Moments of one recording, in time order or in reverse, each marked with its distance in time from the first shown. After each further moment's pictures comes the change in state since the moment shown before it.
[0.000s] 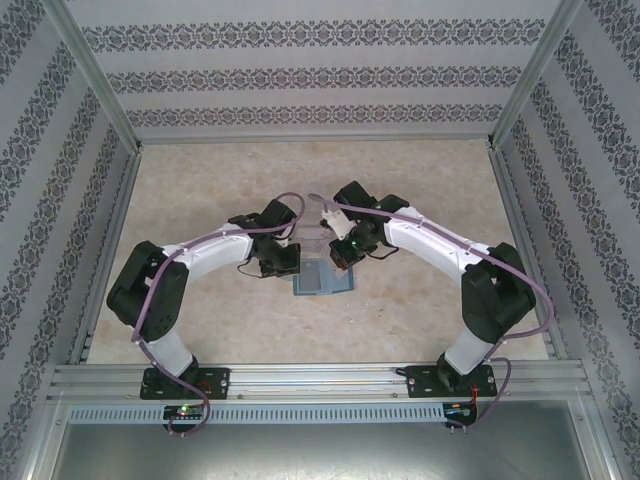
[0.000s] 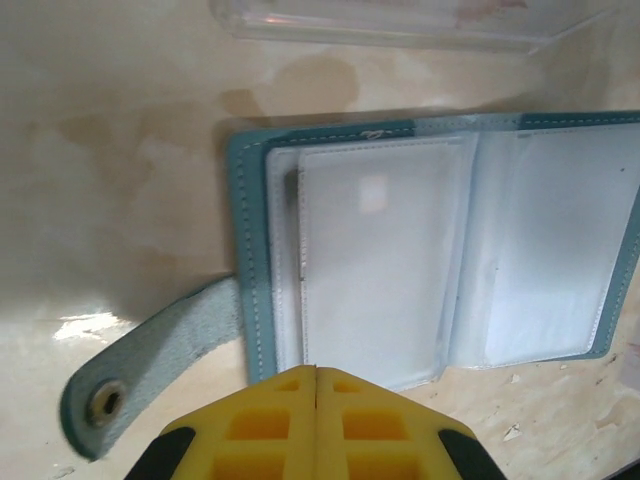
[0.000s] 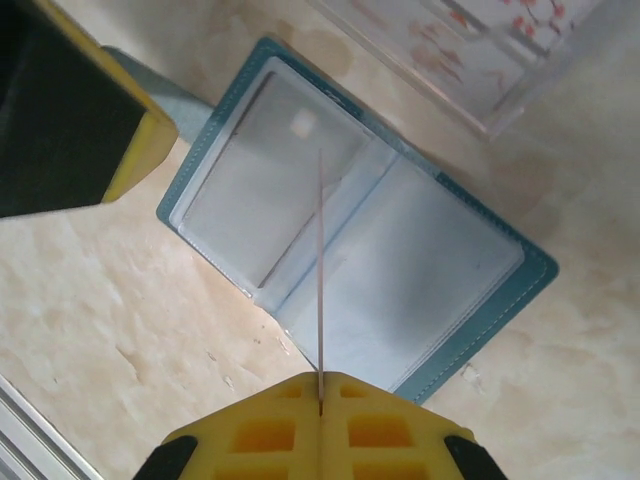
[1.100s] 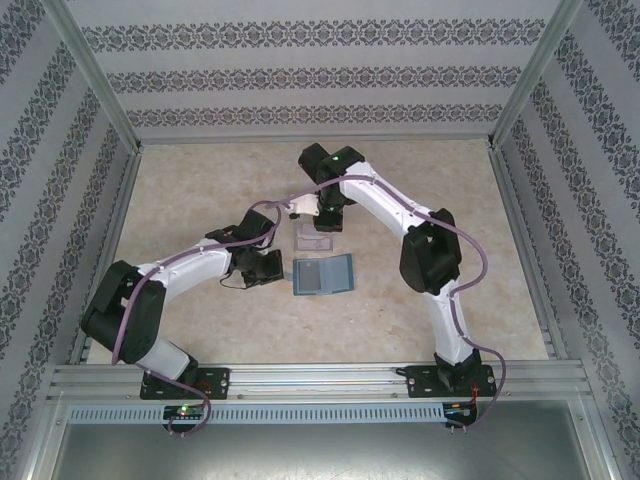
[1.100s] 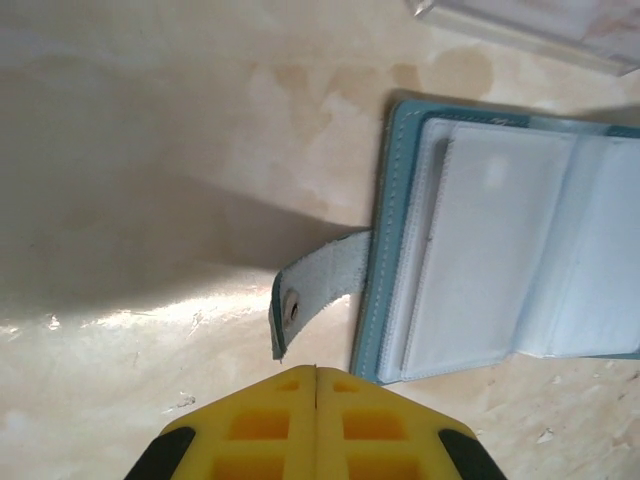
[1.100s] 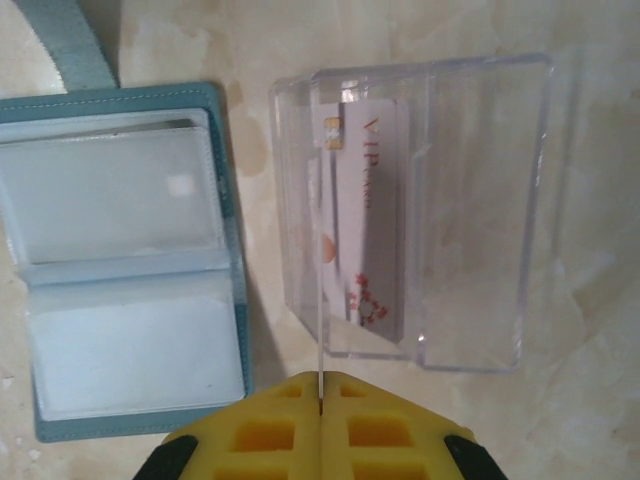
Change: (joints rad) left arm 0.061 -0.171 -0.187 0.066 -0.034 -0.064; right arm 0.000 0.533 0.801 -0.428 0.180 -0.875
